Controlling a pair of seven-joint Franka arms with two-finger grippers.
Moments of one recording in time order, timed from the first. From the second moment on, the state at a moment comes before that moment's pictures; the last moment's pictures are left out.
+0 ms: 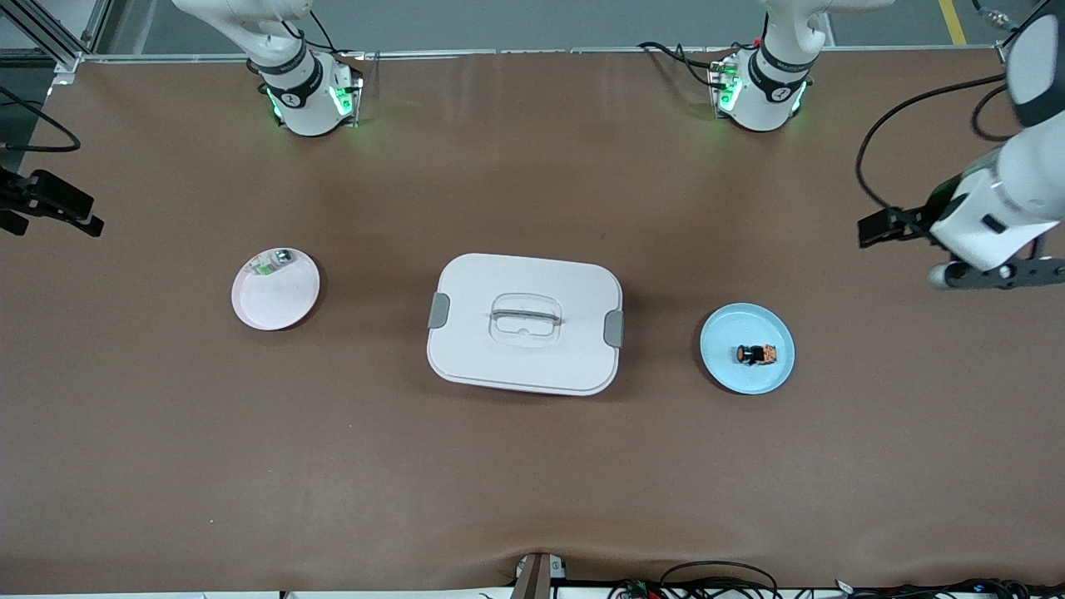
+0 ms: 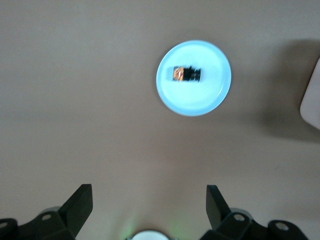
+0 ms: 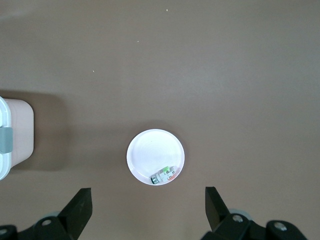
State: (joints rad) left arm -0.08 0.11 -0.04 -1.61 0.02 1.57 -0.13; right arm -0.08 0.01 0.01 -1.51 0.01 1.55 -0.03
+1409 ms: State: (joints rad) left arm -0.10 0.20 -0.08 -2.11 0.02 2.36 -0.16; right arm 0.14 0.08 0.03 -1.50 -0.04 1.47 -0.02
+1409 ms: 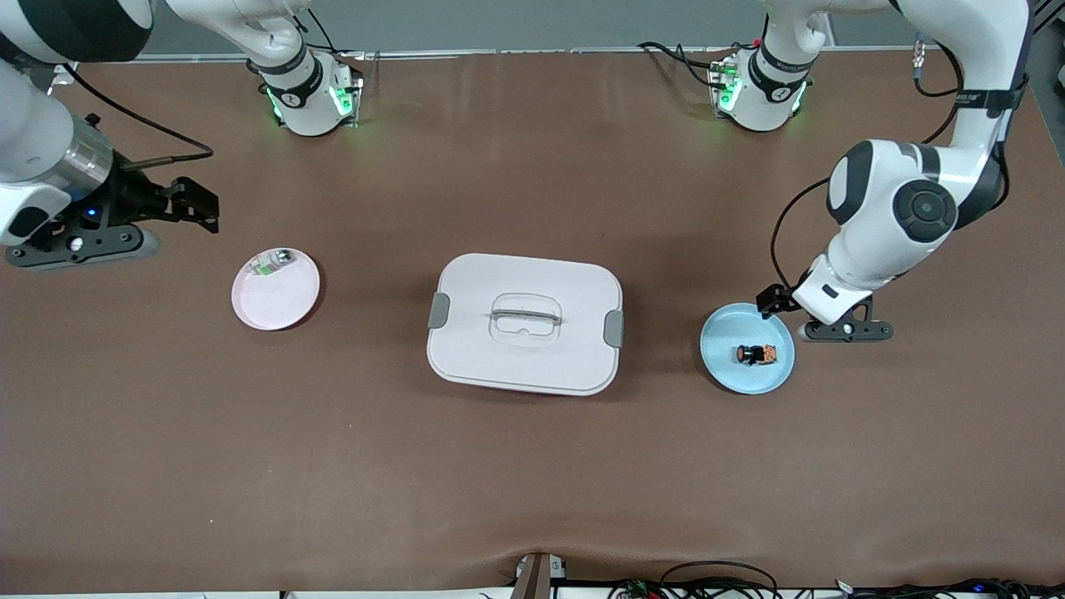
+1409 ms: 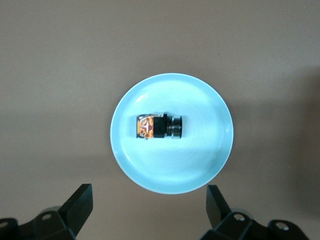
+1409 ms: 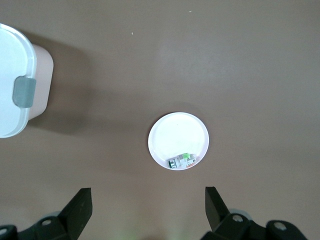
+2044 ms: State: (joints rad) left arm -0.11 0.31 -0.08 -2.13 0.03 2.52 -0.16; right arm 0.14 0.11 0.03 -1.51 0.00 1.53 -0.02
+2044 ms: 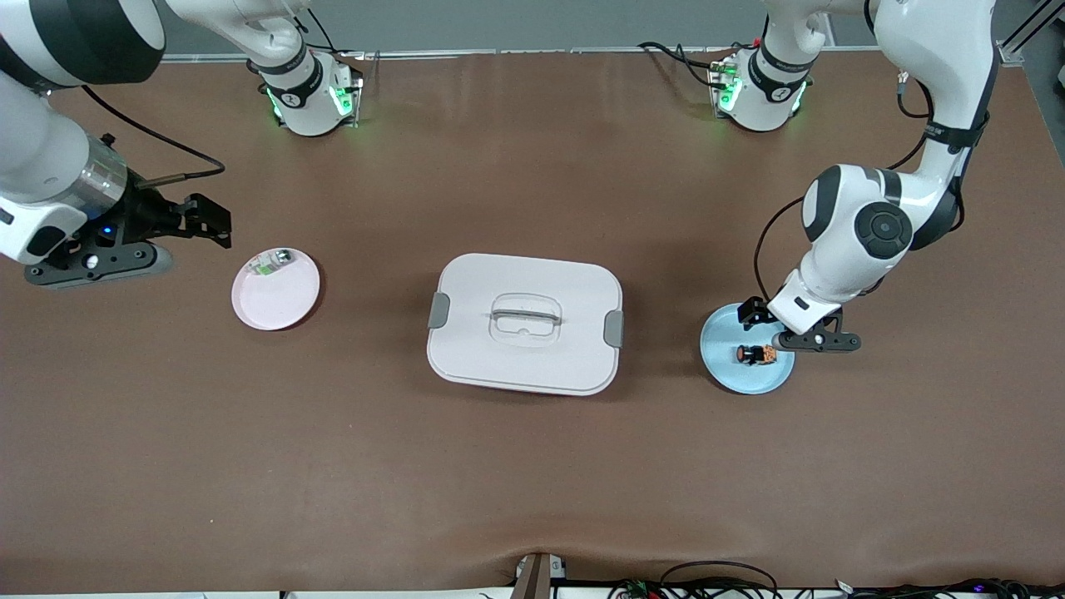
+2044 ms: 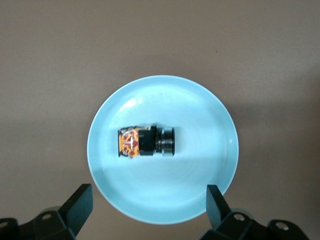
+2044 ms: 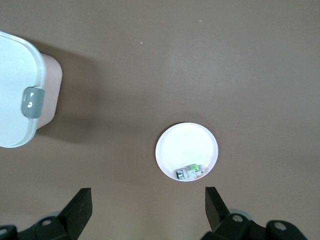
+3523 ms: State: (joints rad) left arm -0.10 0.49 -0.07 -2.10 0.03 2.72 -0.15; right arm 0.27 0.14 0.02 -1.54 0.07 1.57 0.20
